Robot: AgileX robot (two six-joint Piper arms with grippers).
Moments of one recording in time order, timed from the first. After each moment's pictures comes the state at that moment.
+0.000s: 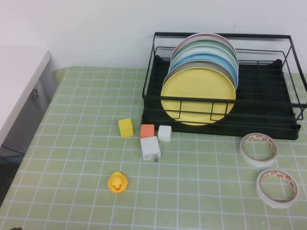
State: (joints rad) right arm -0.11 -0.01 0.02 -0.08 0.41 -0.05; left arm 0.00 0.18 -0.23 -0.53 0.65 0.26
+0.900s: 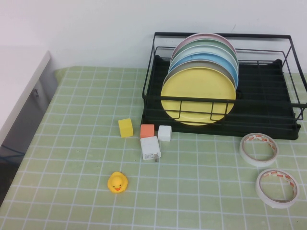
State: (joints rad) right arm -0.11 -0.01 0.02 -0.08 0.41 -0.05; left arm -0.02 0.15 -0.16 -0.32 0.57 0.04
